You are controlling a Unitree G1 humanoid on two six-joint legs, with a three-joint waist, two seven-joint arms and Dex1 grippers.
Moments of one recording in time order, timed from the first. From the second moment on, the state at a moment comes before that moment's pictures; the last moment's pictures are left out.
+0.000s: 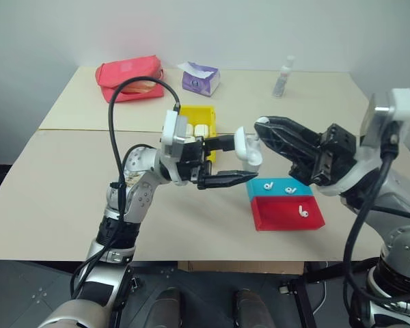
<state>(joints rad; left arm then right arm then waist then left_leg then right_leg) -0.70 0.27 -0.08 -0.05 -0.63 0.27 -1.24 -0.46 -0.53 -0.34 -0.70 1.15 0.83 0.43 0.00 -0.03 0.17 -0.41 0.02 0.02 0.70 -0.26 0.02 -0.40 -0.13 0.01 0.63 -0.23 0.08</state>
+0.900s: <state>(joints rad) -0.69 0.28 -0.10 -0.04 -0.59 0.26 -1.24 -0.41 -0.66 -0.25 -0.67 1.08 0.75 0.49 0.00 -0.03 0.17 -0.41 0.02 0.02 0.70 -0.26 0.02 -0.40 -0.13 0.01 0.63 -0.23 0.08</state>
